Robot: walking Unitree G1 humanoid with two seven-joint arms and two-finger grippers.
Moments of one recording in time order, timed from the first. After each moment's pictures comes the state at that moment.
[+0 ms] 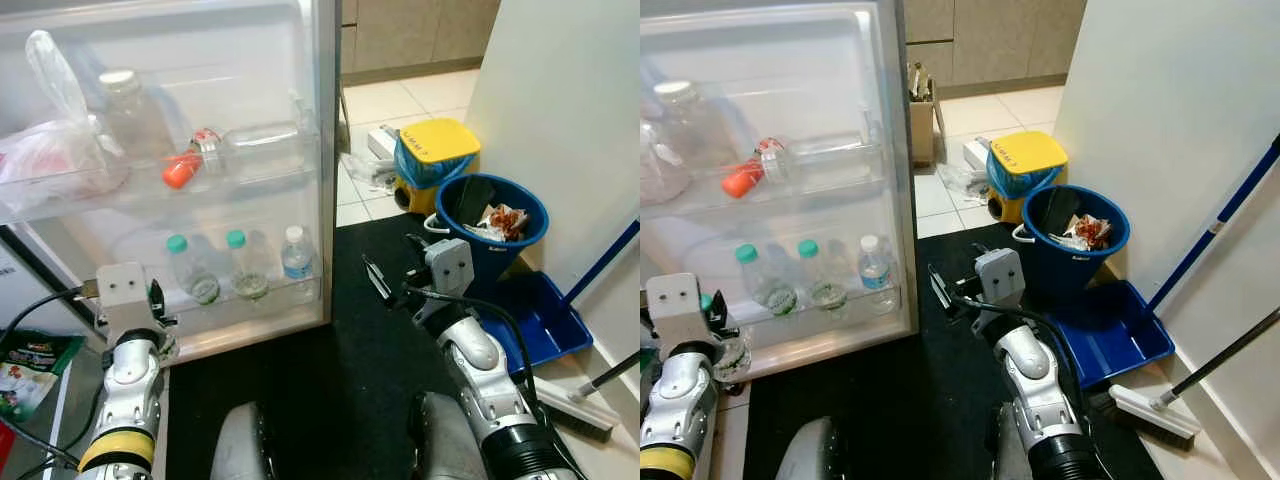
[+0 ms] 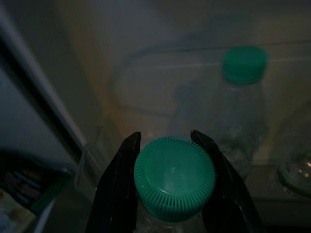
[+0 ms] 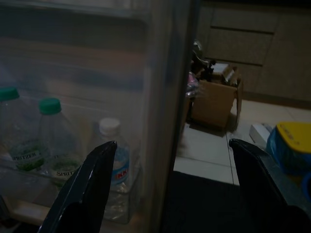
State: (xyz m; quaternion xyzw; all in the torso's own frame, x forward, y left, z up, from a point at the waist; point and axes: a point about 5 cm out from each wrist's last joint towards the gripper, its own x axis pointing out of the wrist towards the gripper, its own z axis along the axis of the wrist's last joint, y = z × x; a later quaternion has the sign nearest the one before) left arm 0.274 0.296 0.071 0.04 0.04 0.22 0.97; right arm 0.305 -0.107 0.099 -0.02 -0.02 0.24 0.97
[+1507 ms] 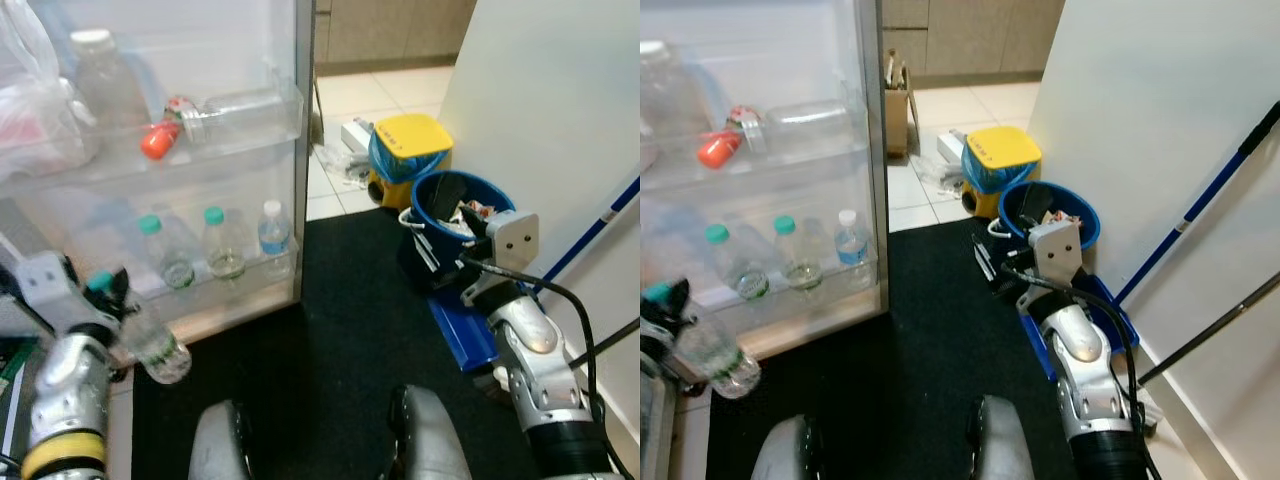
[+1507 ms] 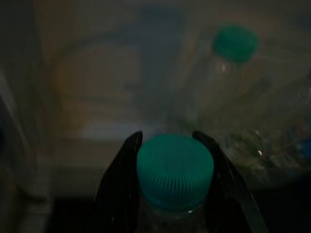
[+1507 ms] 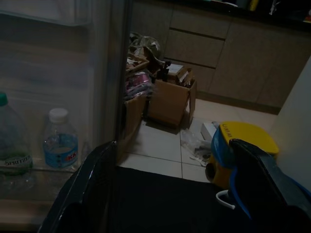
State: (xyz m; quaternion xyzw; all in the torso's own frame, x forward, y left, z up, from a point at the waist) left arm 0.265 0.316 0.079 -0.13 0.04 0.16 0.98; right arm 0.307 -0.159 0.133 -0.03 -0.04 0.18 0.98
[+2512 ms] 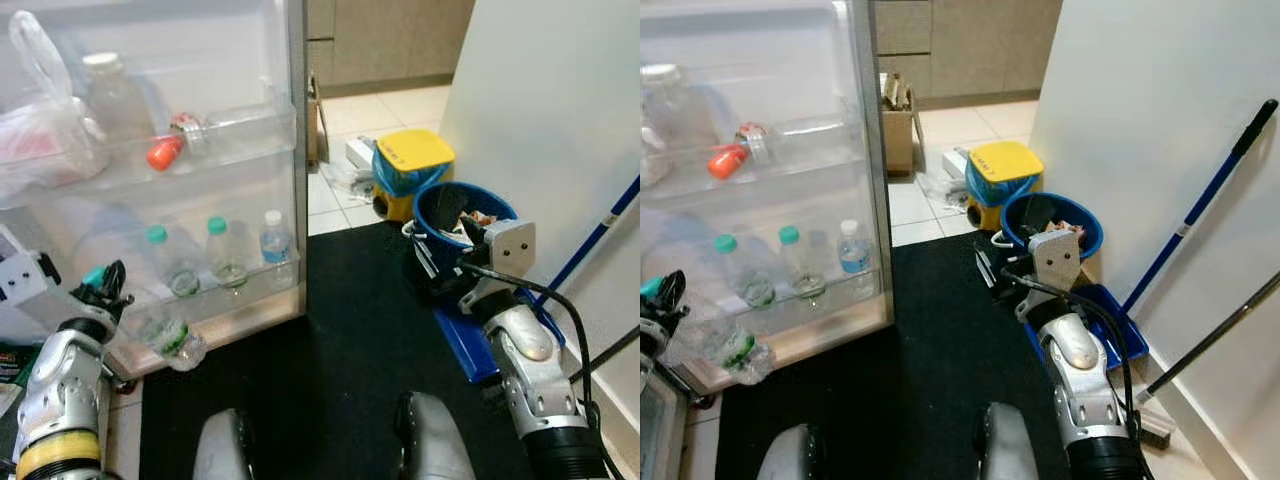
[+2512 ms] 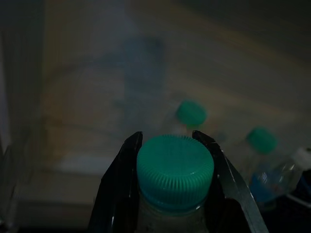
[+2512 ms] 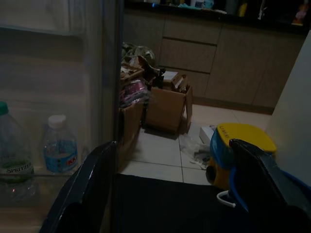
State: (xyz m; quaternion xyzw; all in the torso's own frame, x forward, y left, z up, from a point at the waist) left arm 0.270 0.334 0.122 -0.18 -0.01 0.14 0.97; right arm 0.305 -0.157 0.123 -0.02 -0.02 0.17 0.99
